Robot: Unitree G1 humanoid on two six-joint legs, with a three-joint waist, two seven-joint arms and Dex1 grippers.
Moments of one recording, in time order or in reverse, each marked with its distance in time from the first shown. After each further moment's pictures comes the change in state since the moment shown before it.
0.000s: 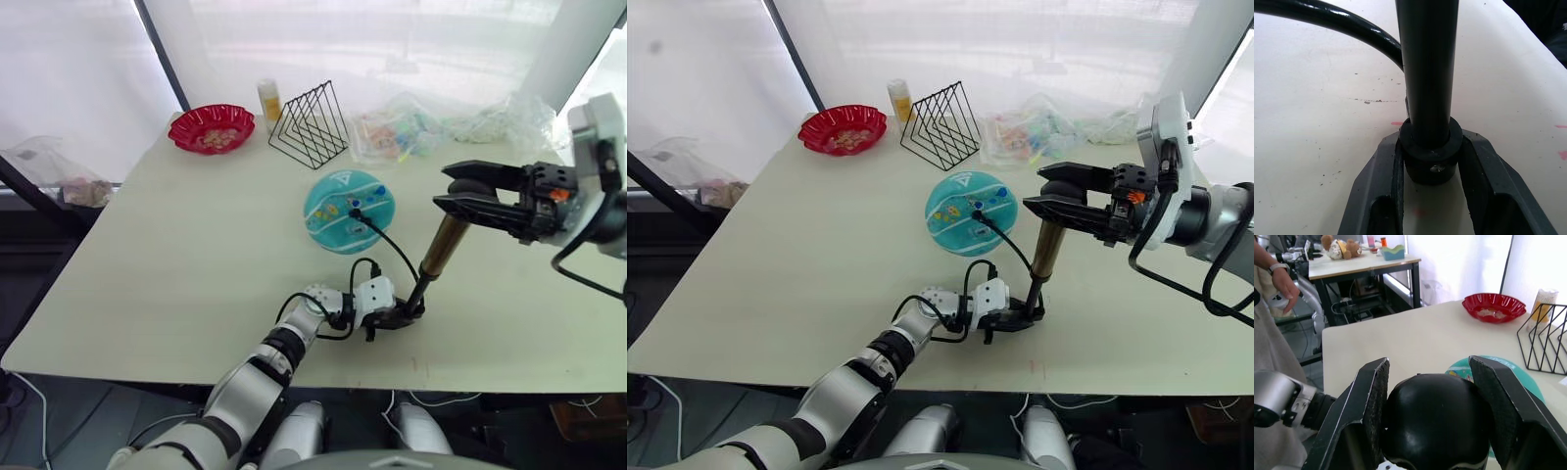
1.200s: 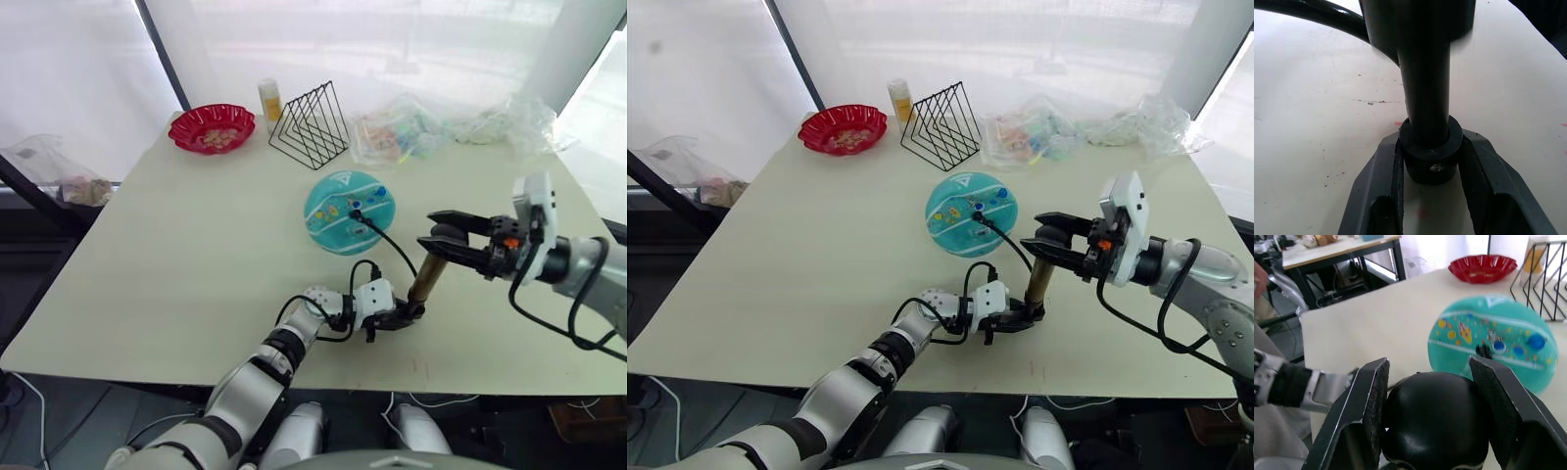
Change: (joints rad) left arm -0.011 -0.008 0.006 0.036 0.017 -0.046 0.024; right arm 0.101 0.032 0.095 0.062 -0.161 -0.088 0.065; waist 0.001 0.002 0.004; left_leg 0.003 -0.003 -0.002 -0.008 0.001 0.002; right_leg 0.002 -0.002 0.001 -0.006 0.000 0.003
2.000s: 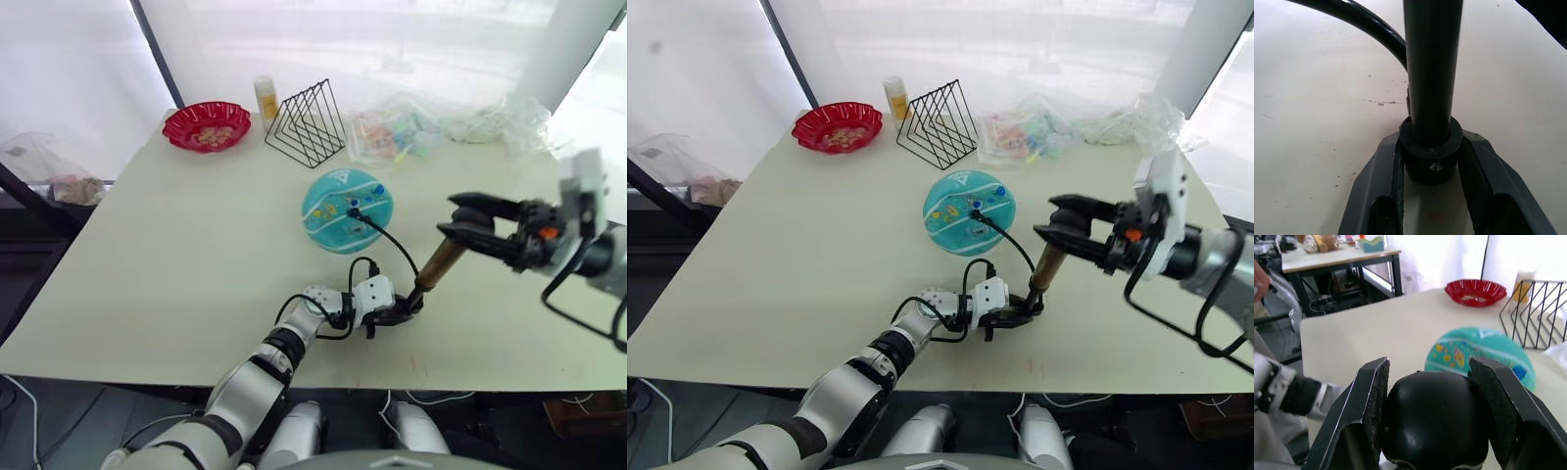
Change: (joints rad) left arm 0.002 0.000 0.008 0.012 0.002 0.011 0.022; right arm 0.225 0.079 -0.029 -0.098 -0.131 -0.152 0.005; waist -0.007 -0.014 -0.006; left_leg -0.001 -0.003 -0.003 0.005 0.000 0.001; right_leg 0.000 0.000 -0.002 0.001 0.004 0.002
